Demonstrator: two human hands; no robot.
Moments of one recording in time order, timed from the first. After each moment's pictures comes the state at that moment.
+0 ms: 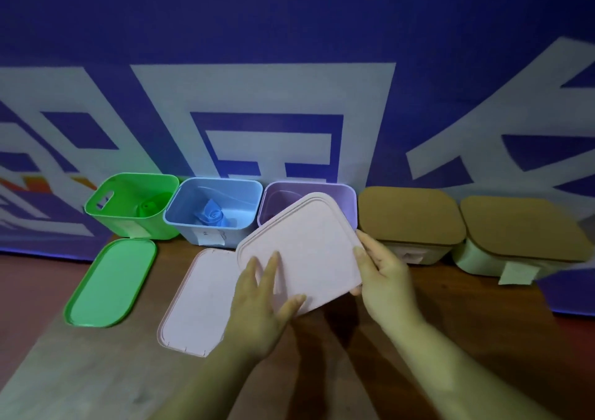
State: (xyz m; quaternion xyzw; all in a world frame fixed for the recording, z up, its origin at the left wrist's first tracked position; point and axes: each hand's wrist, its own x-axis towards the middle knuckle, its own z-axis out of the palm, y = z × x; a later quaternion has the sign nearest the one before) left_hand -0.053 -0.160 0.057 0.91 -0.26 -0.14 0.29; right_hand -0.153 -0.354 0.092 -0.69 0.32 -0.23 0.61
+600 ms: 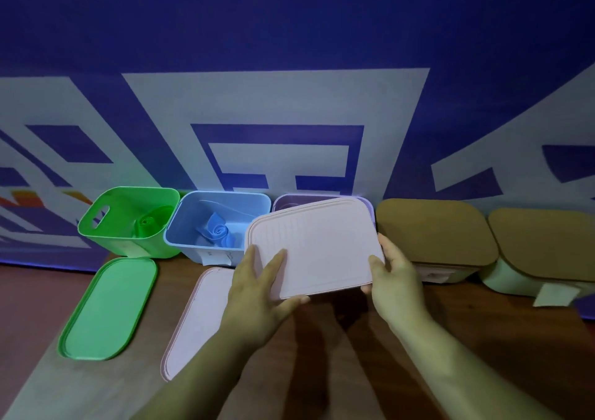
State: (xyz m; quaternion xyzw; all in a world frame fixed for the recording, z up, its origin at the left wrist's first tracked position) left_hand 0.035 -0.170 0.055 0.92 -0.31 -0.11 0.20; right_hand -0.088 -0.376 0.072 -0.66 0.41 -0.20 0.60
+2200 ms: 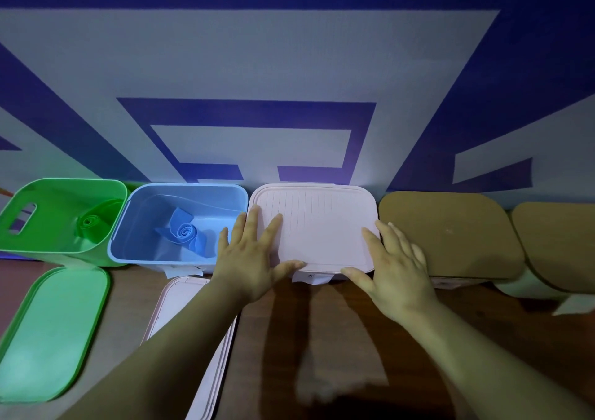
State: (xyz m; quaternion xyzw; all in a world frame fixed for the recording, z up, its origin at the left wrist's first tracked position) left_hand 0.147 -0.255 0.000 0.92 -0.38 -0.10 0.04; right_hand -0.040 -0.452 0.000 -0.95 0.29 0.02 0.09
